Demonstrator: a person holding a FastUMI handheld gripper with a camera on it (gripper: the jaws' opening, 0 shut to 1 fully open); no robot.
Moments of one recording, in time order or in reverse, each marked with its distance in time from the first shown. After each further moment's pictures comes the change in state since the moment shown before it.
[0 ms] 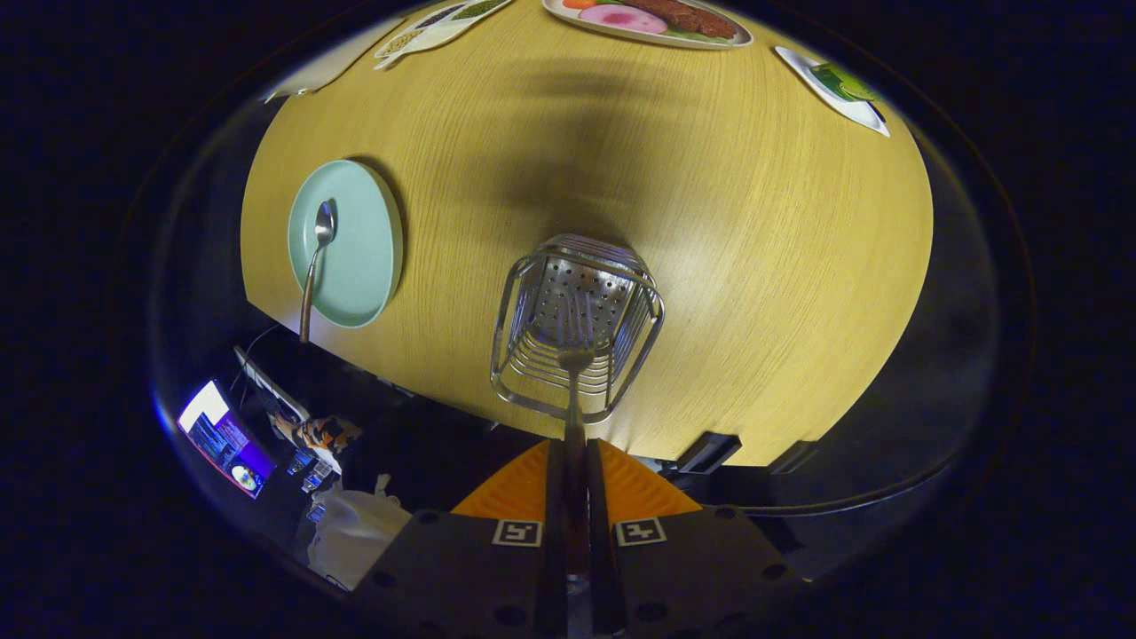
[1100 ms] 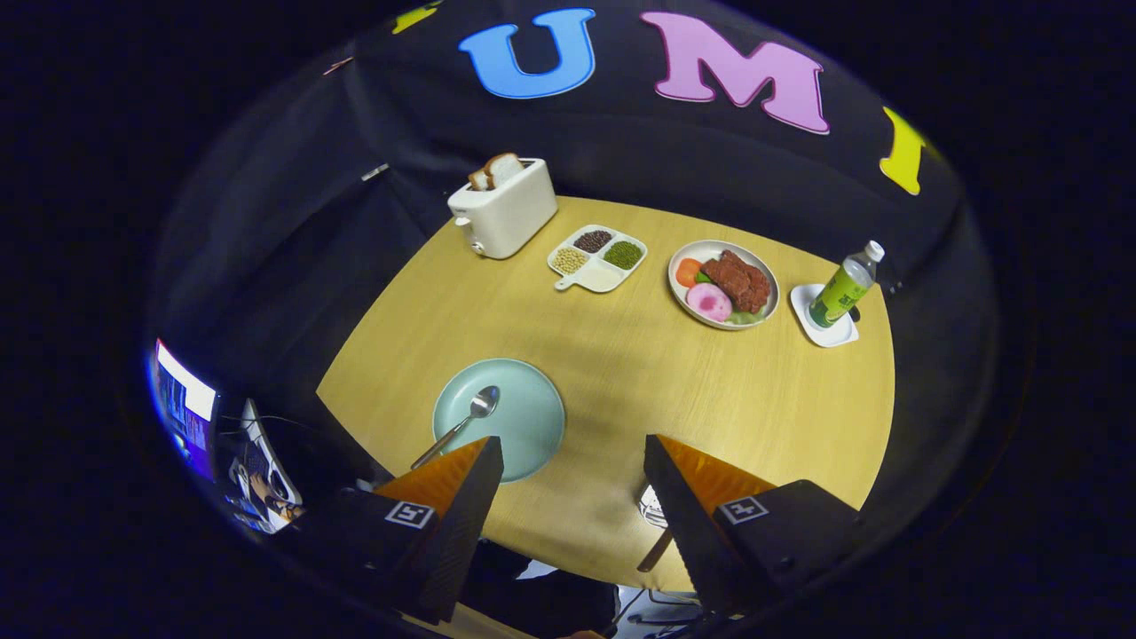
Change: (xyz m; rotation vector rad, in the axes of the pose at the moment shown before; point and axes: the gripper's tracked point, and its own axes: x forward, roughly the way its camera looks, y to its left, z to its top) arm -0.122 0.149 0.037 -0.209 -1.007 0.041
